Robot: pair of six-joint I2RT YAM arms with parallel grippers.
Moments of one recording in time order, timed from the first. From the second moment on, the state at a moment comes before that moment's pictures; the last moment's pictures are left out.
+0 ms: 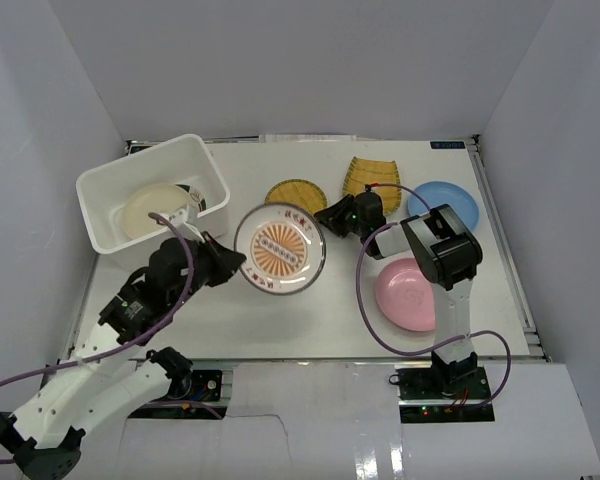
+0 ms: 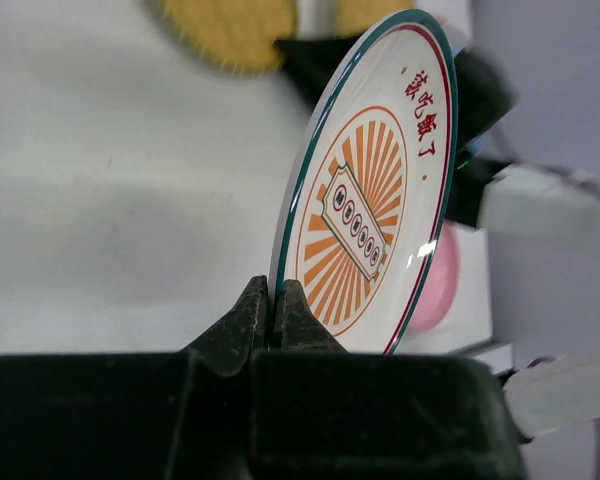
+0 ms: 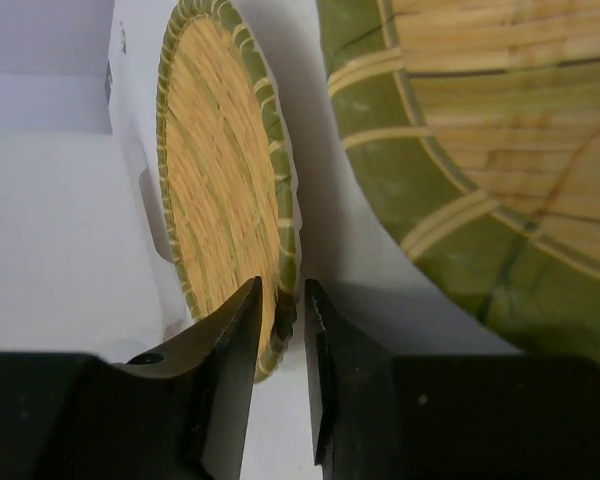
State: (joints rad) left arm -0.67 0.68 0.75 -0.57 -0.15 -0.87; right arm 0.45 2.10 0.98 0.70 -0.21 1.15
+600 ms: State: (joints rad) left arm 0.18 1.20 1.21 -0.34 0.06 -0.82; right arm 0.48 1.79 0.81 0.66 -0.22 1.07
